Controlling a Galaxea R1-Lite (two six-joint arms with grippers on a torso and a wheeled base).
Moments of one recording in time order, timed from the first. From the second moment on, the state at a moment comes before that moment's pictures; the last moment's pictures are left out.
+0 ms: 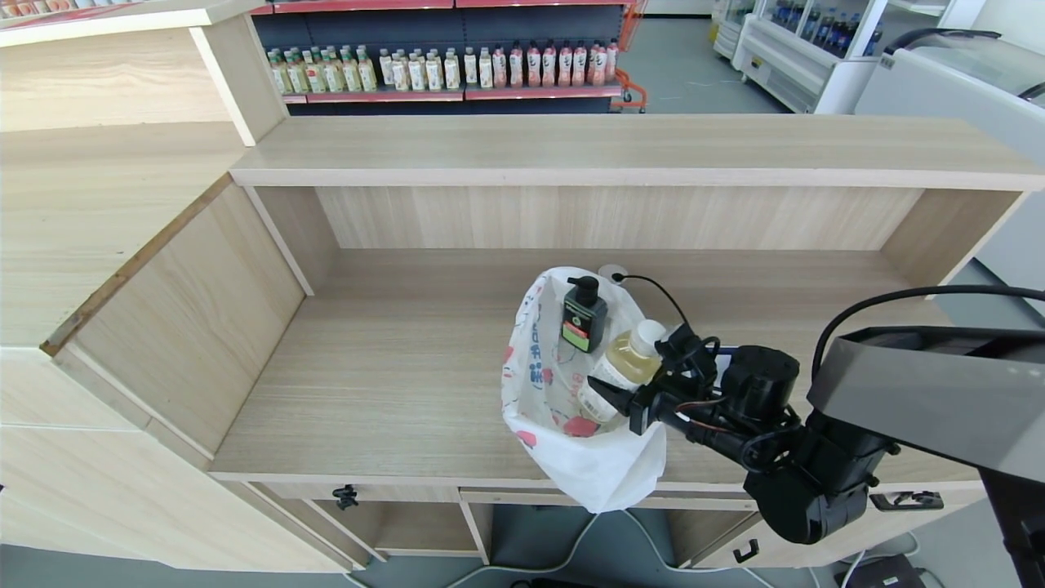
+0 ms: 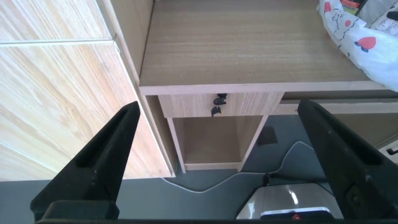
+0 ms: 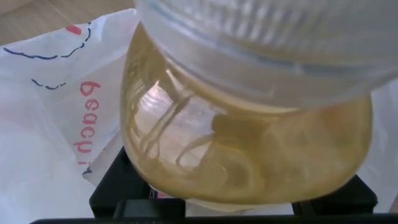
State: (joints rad) left arm -0.01 0.00 0.00 0.04 -0.05 0.03; right arm 0.39 2.33 -0.76 -1.57 0.40 -0.15
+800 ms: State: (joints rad) left arm -0.01 0.00 0.00 0.04 -0.05 0.03; right arm 0.33 1.82 -0.56 -1.22 0.40 -0.13
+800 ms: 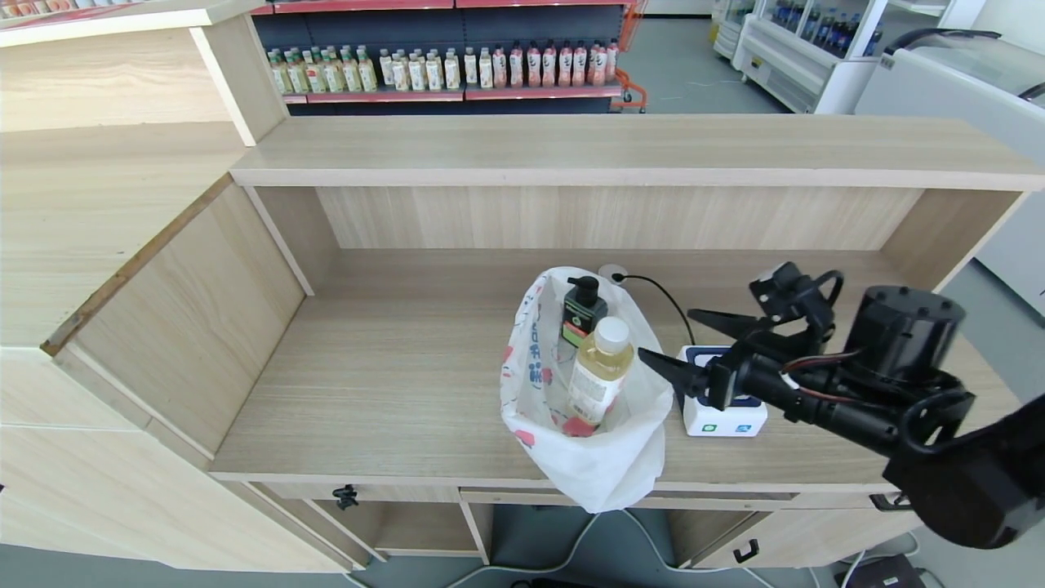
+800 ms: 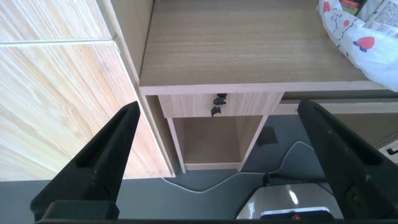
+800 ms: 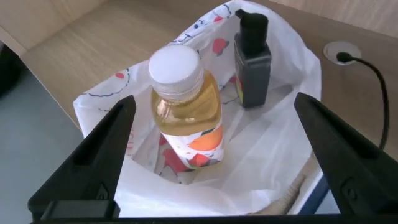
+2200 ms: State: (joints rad) left arm -0.01 0.00 0.00 0.04 -0.05 0.03; right arm 0.02 0.23 0.00 -0.10 -0.06 -0.02
